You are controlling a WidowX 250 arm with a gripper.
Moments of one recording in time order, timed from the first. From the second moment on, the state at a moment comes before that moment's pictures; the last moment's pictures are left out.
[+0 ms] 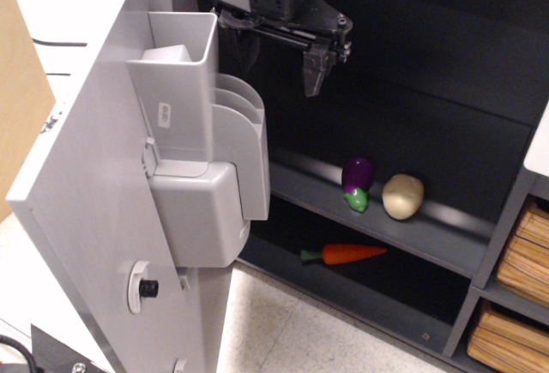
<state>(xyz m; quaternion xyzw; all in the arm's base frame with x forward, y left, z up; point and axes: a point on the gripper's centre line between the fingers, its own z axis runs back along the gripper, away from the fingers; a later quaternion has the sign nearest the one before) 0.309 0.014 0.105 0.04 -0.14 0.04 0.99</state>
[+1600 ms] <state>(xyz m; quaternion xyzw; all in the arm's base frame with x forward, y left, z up) 0.200 0.035 0.204 0.00 -0.14 0.12 0.98</state>
